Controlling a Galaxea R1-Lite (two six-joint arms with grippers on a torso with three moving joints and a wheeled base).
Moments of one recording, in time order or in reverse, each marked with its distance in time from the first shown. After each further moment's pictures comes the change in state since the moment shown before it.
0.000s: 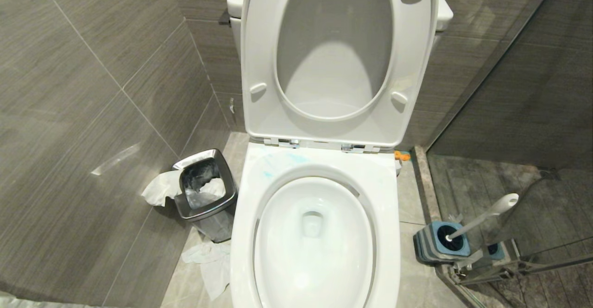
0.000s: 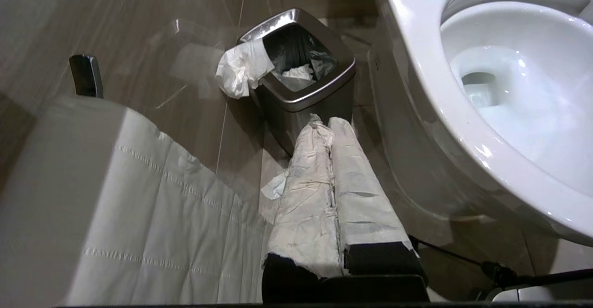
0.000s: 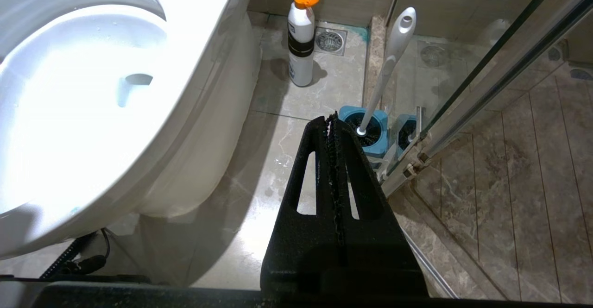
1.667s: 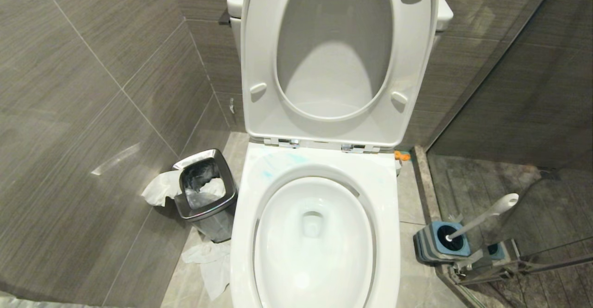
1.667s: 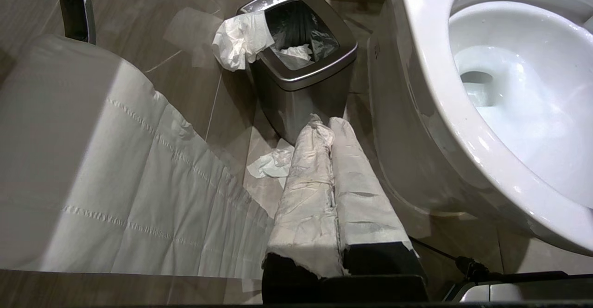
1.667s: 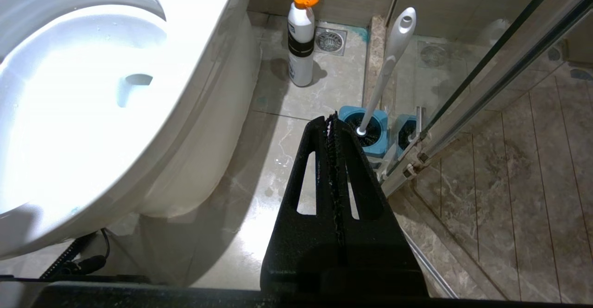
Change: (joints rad) left arm 0.000 0.001 0.001 0.051 0.038 -0.104; right arm 0.000 0.000 0.000 0.000 0.000 0.000
